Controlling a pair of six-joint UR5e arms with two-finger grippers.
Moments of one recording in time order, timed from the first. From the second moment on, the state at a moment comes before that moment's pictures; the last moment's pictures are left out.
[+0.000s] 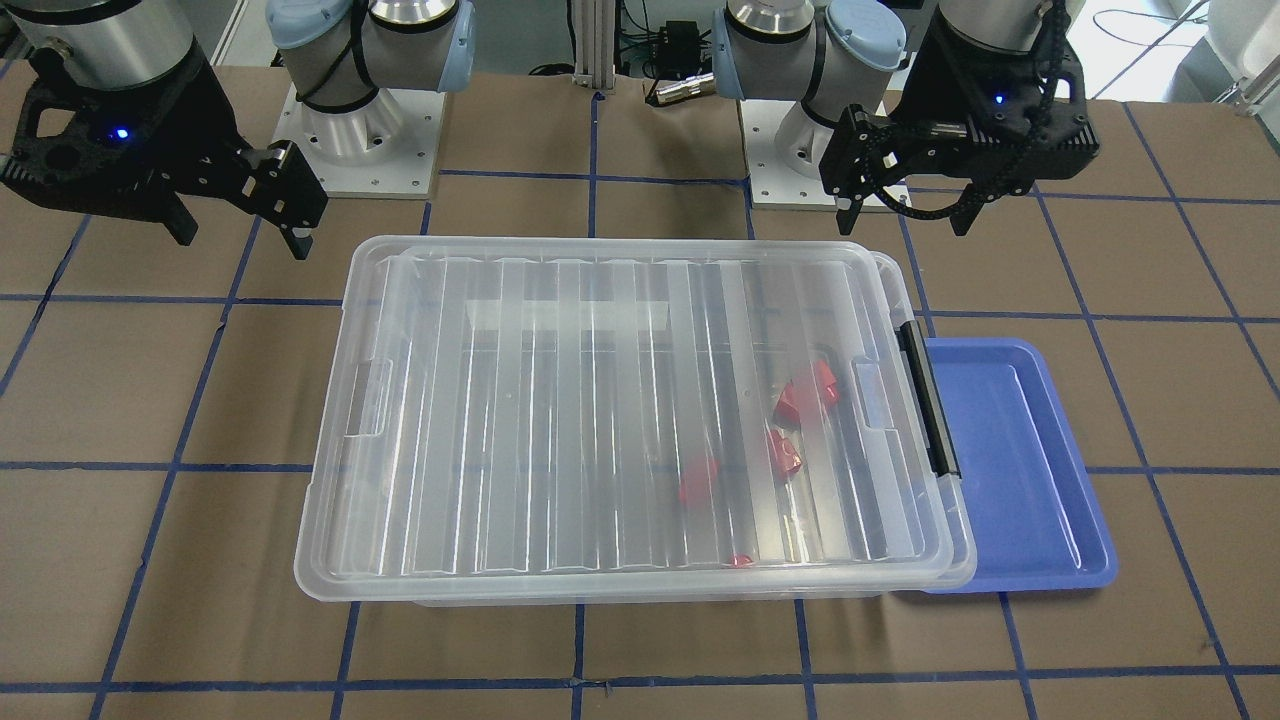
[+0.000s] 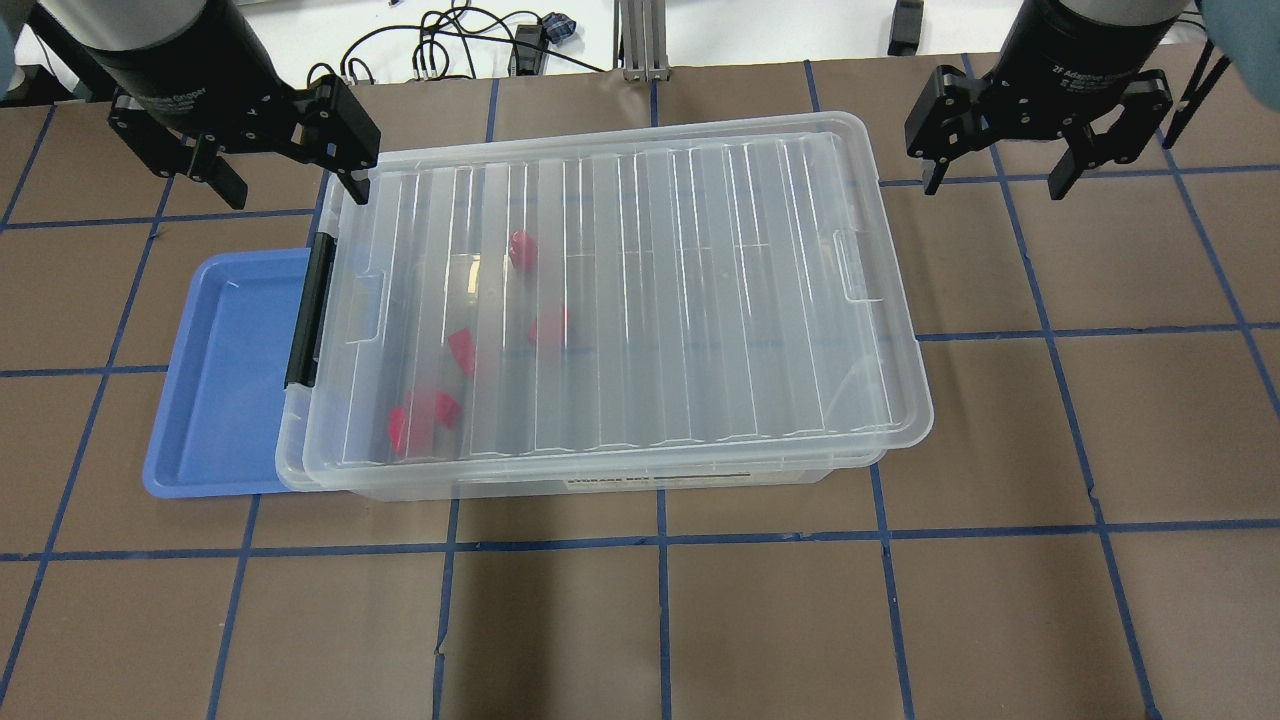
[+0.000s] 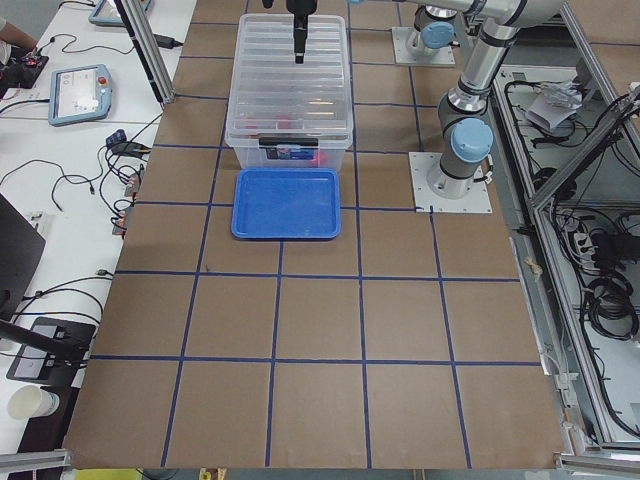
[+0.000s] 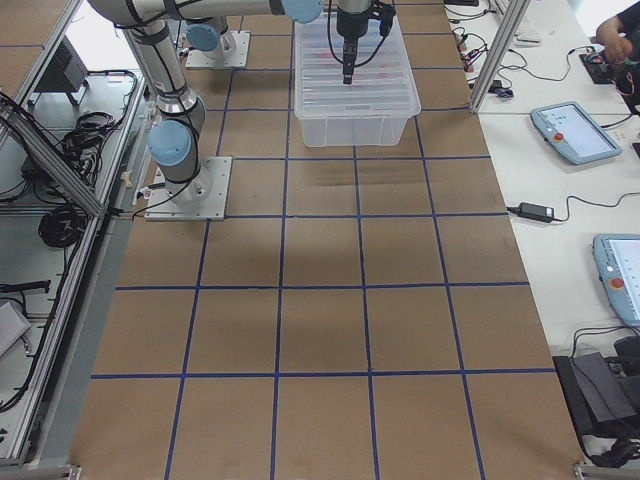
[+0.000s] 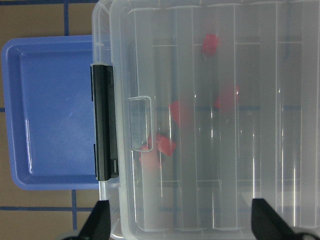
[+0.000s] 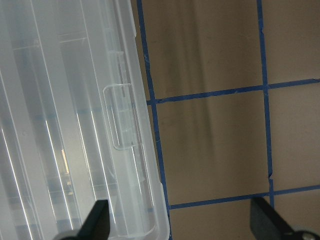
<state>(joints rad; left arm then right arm) -1.57 -1.57 -1.44 -1.65 1.60 0.00 1.53 -1.56 1.48 -1.51 -1.59 0.08</state>
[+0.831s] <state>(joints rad) -1.56 -1.57 -1.43 -1.65 1.60 0.00 1.53 -1.54 1.48 -1.56 -1.59 0.08</state>
